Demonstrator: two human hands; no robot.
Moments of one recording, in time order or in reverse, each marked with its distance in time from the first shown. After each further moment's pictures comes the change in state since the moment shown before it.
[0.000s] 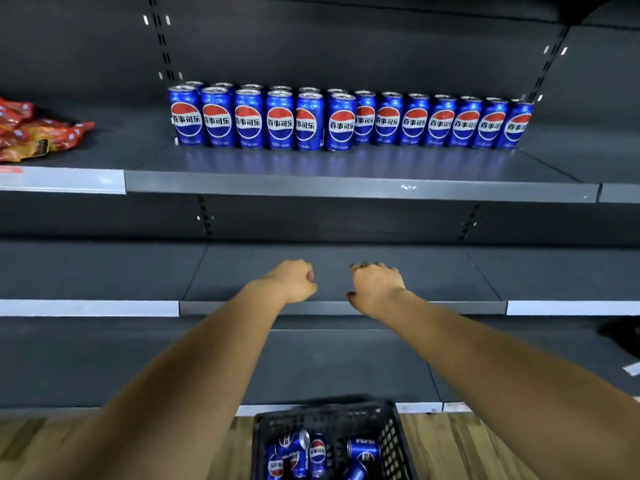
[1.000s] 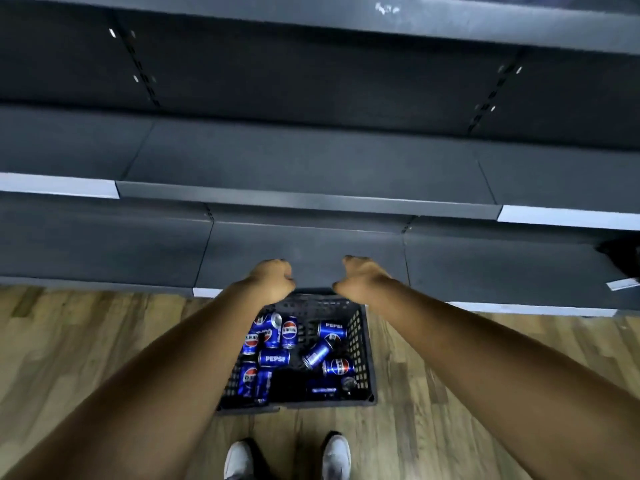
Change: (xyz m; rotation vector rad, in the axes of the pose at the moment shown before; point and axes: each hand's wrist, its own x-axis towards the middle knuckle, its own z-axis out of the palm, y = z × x) left_hand -0.002 0.020 0.205 -0.114 -0.222 -0.248; right_hand -0.032 0.081 0.158 0.423 -0.448 0.057
